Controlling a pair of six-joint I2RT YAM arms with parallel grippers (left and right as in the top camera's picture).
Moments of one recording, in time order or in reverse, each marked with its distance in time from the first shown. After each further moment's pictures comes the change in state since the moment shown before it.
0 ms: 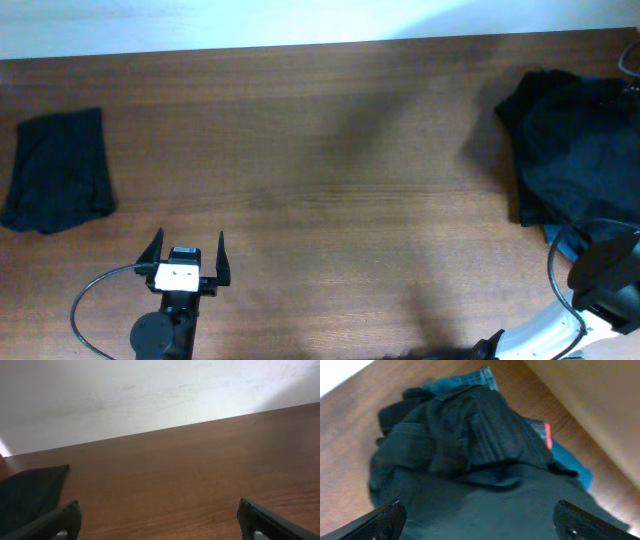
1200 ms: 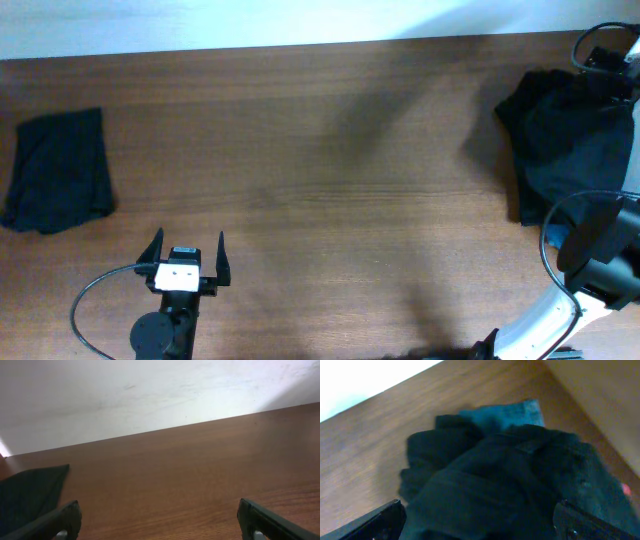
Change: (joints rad) left arm 0.000 0.000 0.000 0.000 0.000 0.000; right arm 0.134 0.097 -0.136 0.351 0.018 0.022
